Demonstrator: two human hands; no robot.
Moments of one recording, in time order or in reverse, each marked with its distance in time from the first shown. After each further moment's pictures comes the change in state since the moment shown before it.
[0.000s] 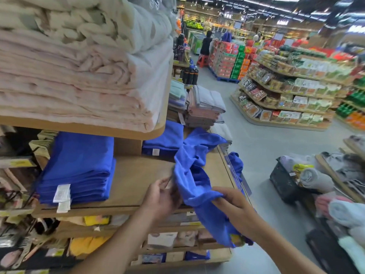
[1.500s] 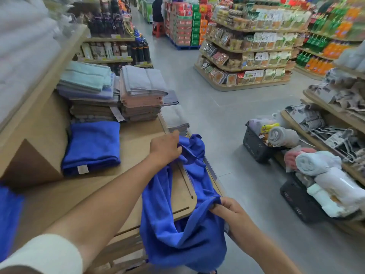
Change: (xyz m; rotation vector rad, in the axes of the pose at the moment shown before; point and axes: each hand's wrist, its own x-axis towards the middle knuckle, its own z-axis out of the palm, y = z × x) left_hand 0.230 -0.034 0.202 2.474 0.213 0.929; right_hand -0.042 0.107 -0.127 0.600 0.388 0.524
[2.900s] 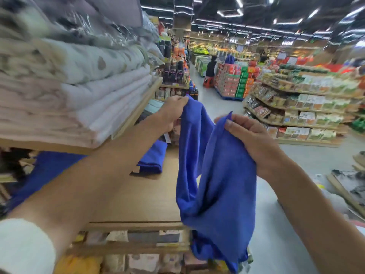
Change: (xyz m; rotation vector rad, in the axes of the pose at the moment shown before) left_hand -0.078 -0.023 -0.264 -1.407 0.307 -0.286; right_hand -0.045 -0.204 0.079 -0.171 -0.404 -0.652
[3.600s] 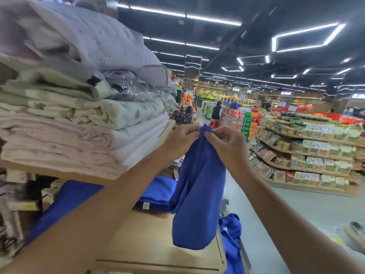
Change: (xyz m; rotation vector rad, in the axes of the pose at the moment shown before) left_hand -0.093 0.074 -0.035 0.216 -0.147 0.440; right_hand 0.076 -0.026 0.057 -0.543 0.402 -0.349
